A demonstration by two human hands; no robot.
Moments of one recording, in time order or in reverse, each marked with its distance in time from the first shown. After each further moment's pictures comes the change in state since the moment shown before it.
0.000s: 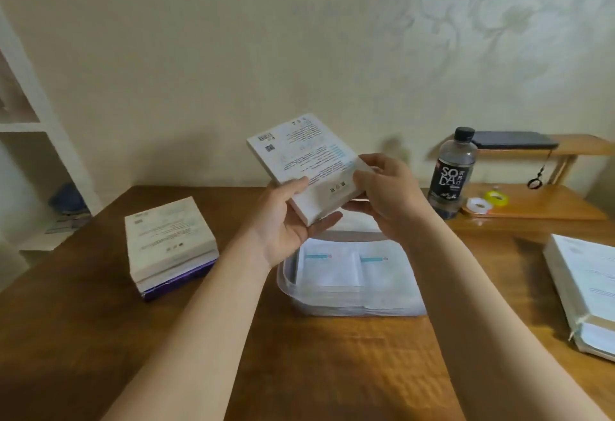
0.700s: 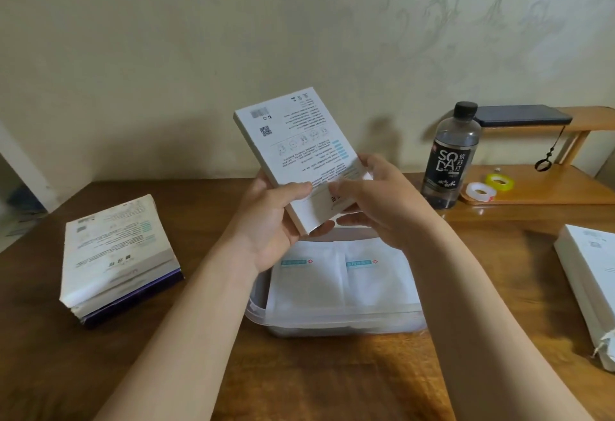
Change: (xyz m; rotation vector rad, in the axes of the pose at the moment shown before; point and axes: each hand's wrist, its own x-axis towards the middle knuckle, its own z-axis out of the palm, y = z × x) left_hand 0.048 -0.026 -0.001 0.215 -0.128 0.075; right_hand 0.029 0.028 -0.026 -0.122 -0.089 0.140
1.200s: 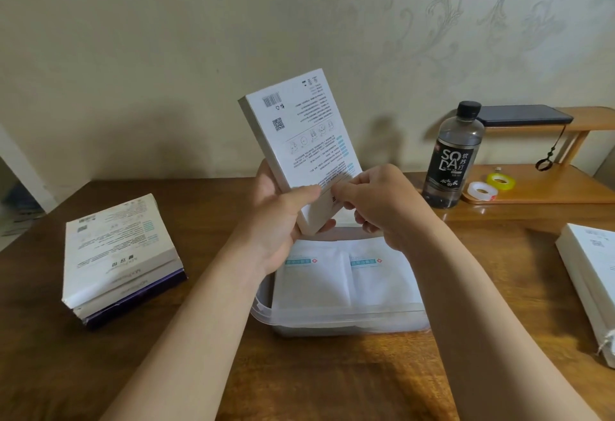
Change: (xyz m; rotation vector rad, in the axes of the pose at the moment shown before) left_hand -0.009 0.002 0.007 0.160 0.088 0.113; right_hand -0.005 -0.005 0.011 -0.344 0.138 0.021
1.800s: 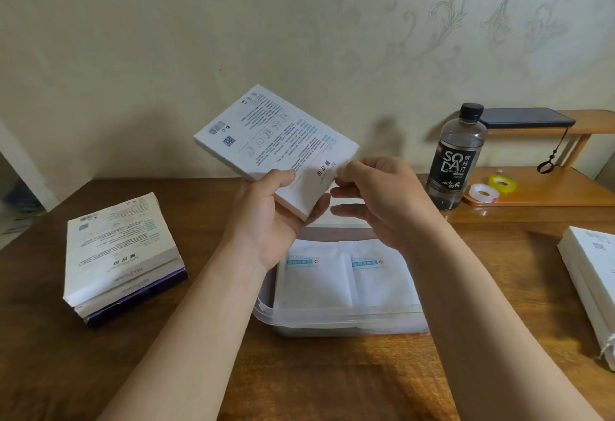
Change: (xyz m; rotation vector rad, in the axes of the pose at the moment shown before) left_hand 0.007 -0.003 -0.011 -0.398 0.019 -0.017; right_hand -0.004 -0.008 0.003 0.481 -0.075 -0.048
